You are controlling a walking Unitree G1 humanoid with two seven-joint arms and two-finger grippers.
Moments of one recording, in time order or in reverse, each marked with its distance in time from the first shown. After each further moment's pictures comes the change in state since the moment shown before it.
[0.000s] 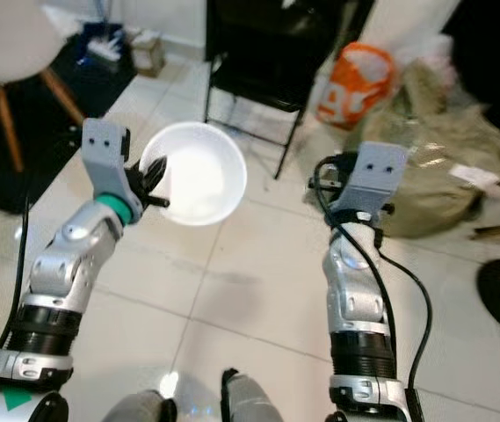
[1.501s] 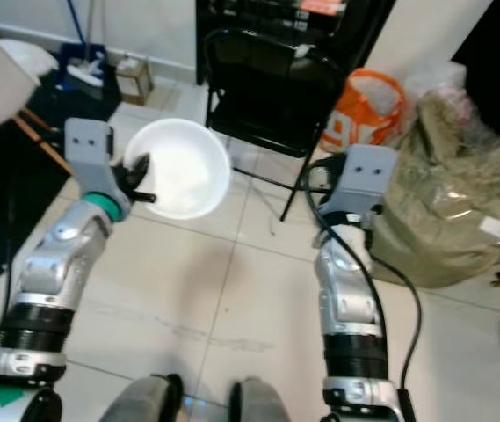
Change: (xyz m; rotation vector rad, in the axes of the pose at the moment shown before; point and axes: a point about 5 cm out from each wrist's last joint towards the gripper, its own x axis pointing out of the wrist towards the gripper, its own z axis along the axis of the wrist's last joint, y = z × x) left arm 0.000 0.010 -0.002 -0.013 -0.020 0.057; right arm 0.001 0.002 0.000 0.002 -0.003 0.007
